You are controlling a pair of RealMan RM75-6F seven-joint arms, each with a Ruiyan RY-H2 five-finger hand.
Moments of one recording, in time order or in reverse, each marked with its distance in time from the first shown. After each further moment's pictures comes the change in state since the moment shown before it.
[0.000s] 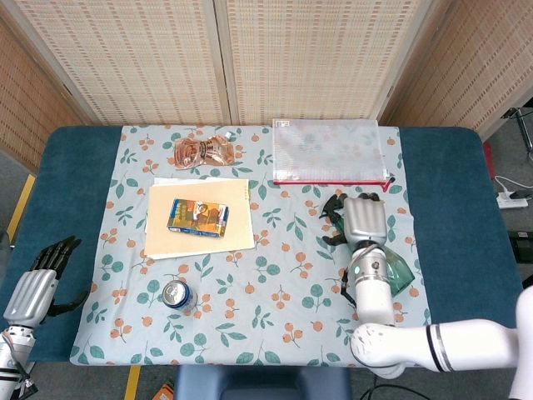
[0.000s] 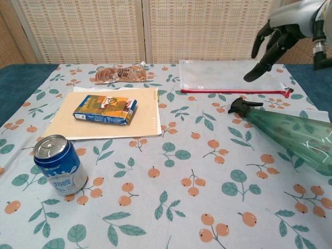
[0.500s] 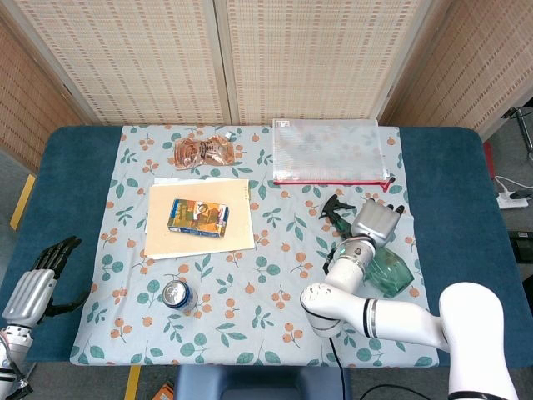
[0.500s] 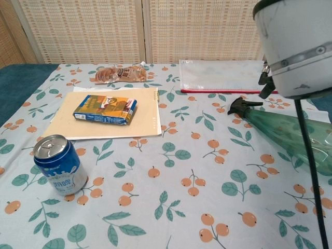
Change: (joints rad) left arm -0.008 0.019 0.008 0.014 0.024 -0.015 -0.101; right arm 0.063 -0.336 0.160 0.525 0.196 0.129 -0.143
